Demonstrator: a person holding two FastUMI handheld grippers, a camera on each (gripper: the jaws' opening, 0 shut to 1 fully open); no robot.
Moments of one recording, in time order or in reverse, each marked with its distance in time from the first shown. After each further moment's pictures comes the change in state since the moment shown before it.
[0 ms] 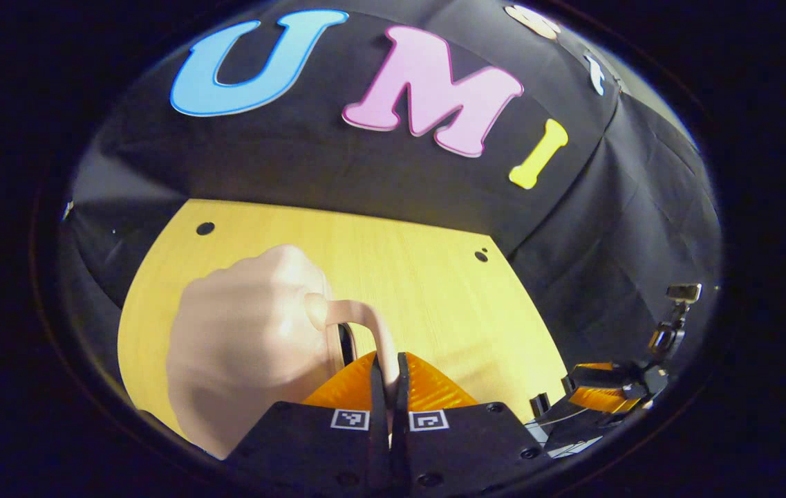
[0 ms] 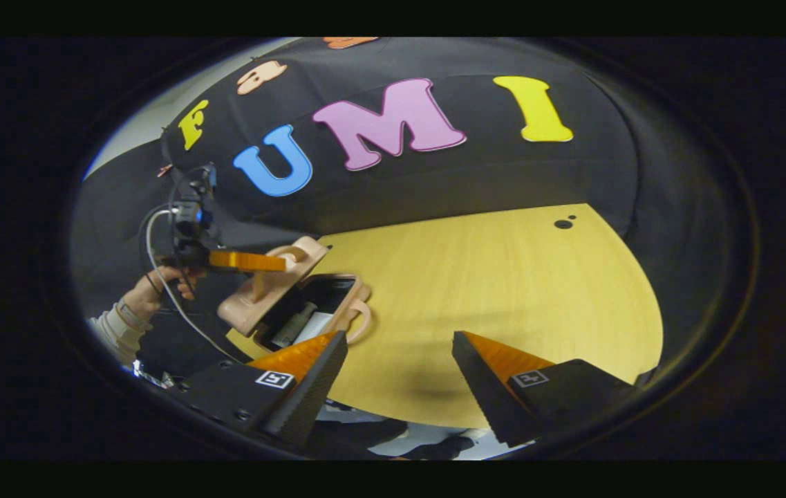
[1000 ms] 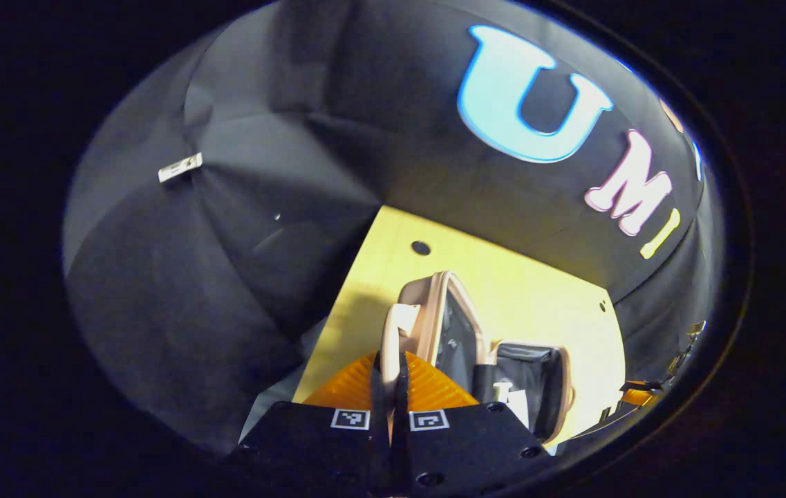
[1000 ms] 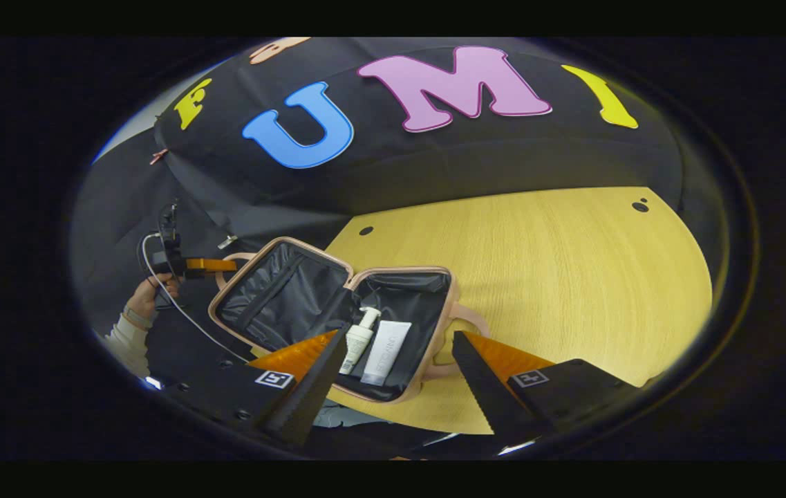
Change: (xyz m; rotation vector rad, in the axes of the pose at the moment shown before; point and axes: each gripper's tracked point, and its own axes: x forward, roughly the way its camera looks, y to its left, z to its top) left arm -0.167 0.324 0.067 -0.188 -0.156 0.282; right arm 0.144 0.189 -0.021 0.042 0.116 0.057
